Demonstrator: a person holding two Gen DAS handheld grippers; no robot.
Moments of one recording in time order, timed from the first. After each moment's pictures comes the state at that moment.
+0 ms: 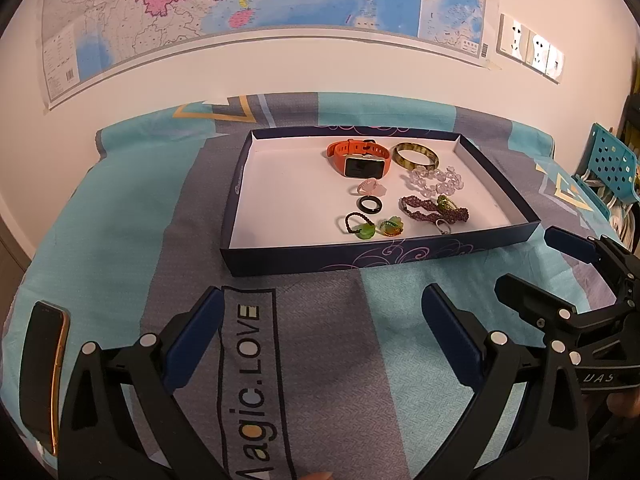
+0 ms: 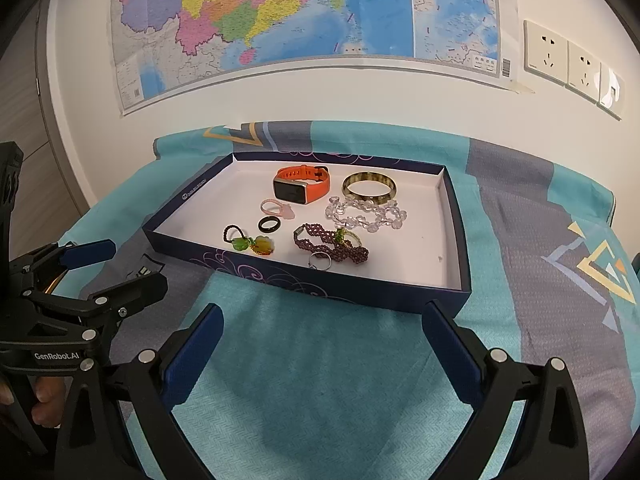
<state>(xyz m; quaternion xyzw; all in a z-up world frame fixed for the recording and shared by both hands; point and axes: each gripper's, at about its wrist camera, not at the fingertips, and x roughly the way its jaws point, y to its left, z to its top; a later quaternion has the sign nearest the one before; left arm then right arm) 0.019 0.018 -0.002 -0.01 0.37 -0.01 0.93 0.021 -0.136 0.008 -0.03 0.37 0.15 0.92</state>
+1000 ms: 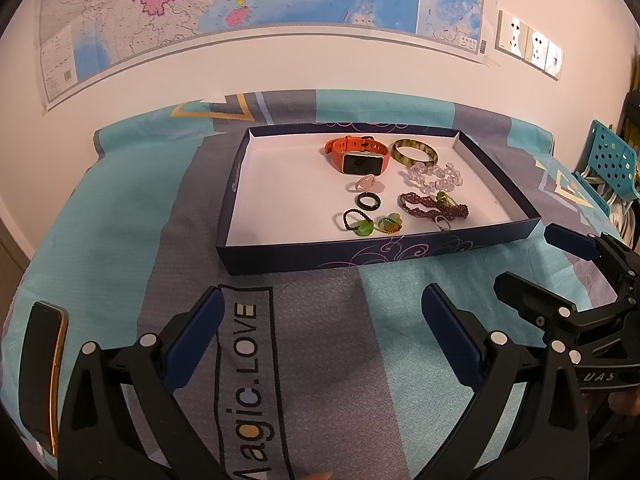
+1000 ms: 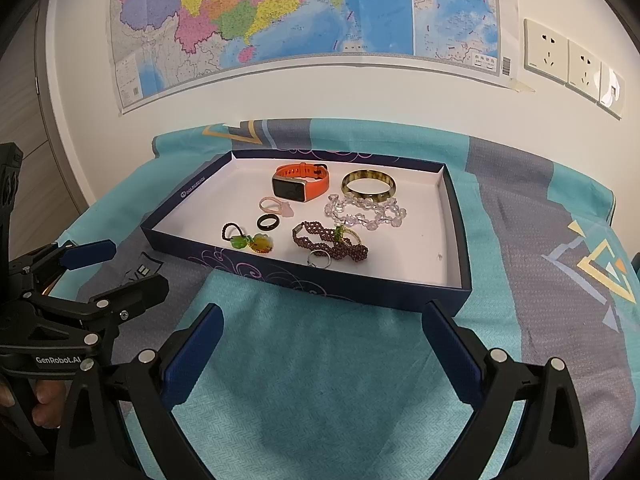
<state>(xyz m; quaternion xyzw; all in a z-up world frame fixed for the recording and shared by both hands) 0.019 0.014 -0.005 -0.01 0.37 -0.01 0.93 0.020 -0.135 0.006 -0.03 0.37 0.15 0.92</state>
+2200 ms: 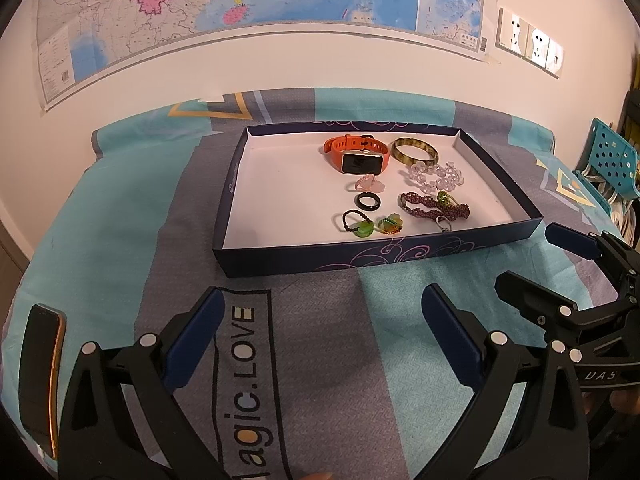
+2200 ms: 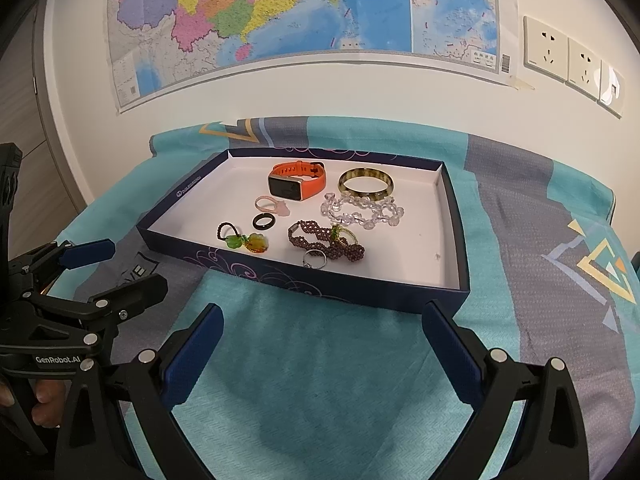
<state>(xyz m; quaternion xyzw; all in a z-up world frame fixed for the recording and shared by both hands) 0.023 0.014 -0.005 0.00 0.38 -0.02 0.93 0.025 -0.137 0.006 -0.03 0.37 0.15 0.92</state>
